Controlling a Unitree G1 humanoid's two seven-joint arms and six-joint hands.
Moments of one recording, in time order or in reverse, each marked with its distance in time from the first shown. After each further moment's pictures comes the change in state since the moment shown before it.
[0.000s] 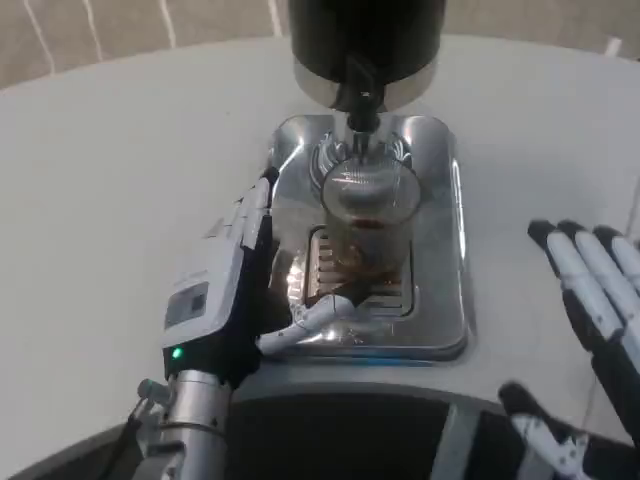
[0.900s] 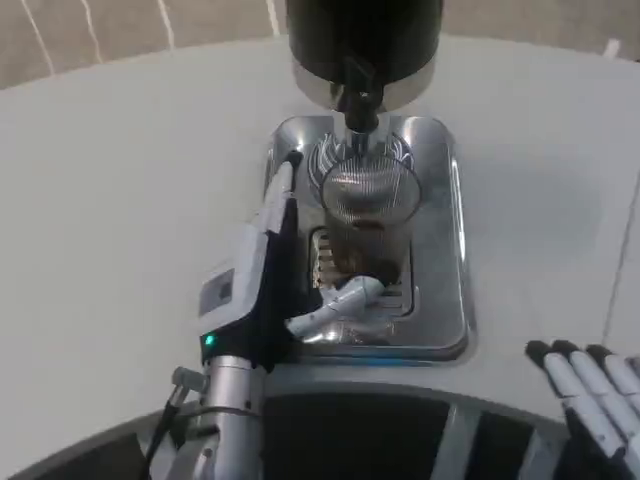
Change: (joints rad) left arm -0.117 -0.088 -0.004 0.196 -0.066 -0.125 0.065; right arm 0.276 -0.016 -0.052 0.115 0.071 -0.190 -0.148
